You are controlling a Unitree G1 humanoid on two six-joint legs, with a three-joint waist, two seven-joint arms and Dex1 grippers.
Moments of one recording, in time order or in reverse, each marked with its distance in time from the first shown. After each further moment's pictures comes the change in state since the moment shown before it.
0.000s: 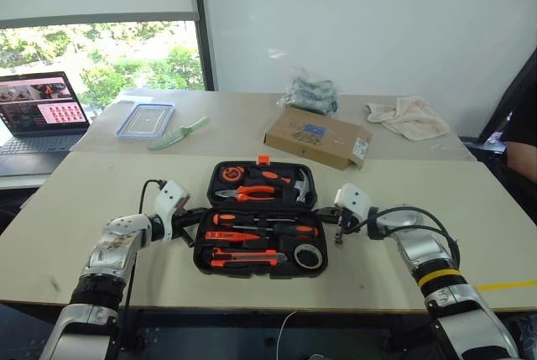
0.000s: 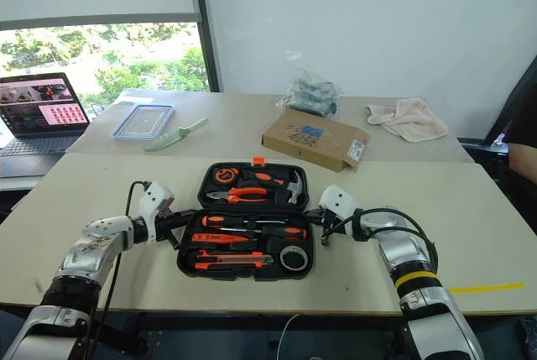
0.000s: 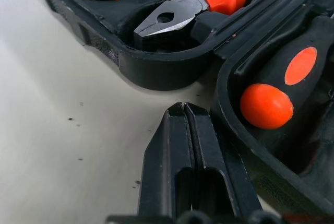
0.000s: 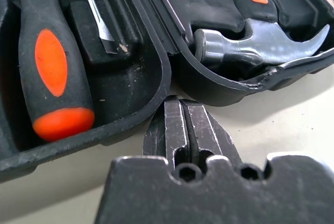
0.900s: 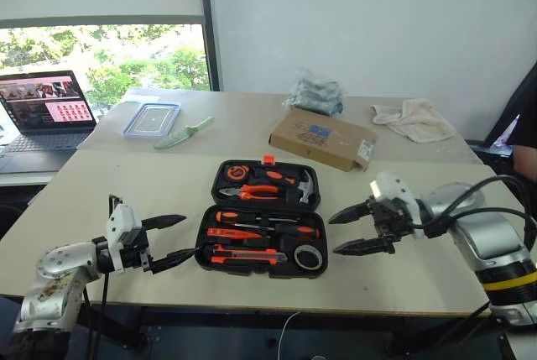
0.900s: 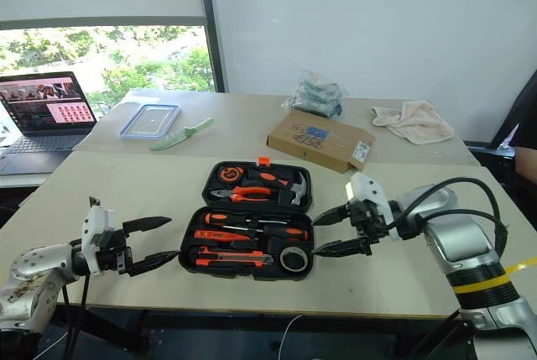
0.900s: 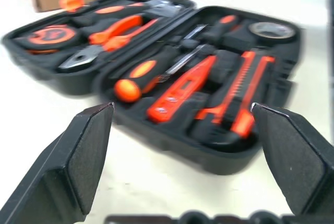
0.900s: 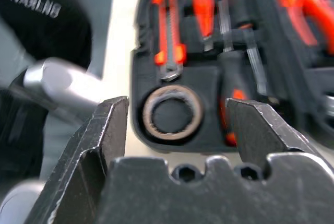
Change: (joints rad) left arm 0.321 0.141 0.214 -0.269 -0.215 -0.148 -0.179; right arm 0.131 -0.279 -0.100 -0.503 0.372 0.474 0.347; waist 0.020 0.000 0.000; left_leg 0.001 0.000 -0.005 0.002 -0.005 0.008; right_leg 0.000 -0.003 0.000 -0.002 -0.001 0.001
